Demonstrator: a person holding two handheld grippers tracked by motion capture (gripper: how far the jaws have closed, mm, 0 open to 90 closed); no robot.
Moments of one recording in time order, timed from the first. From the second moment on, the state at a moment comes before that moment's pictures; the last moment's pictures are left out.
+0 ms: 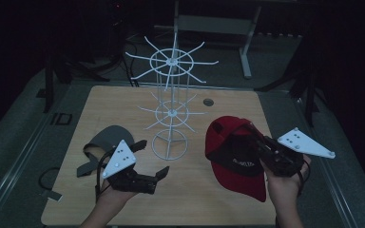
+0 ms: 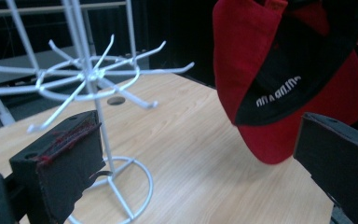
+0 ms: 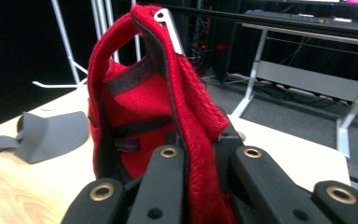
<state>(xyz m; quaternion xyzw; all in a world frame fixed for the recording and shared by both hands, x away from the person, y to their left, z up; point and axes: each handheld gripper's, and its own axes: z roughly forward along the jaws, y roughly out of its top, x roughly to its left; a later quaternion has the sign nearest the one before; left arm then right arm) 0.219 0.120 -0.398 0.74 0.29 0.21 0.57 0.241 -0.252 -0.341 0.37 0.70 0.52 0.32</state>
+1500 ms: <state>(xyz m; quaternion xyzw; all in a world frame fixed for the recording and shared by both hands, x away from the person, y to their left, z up) 0.268 -0.003 -0.355 0.78 0.23 0.22 0.54 0.224 -0.229 -0.340 0.32 0.73 0.54 0.28</state>
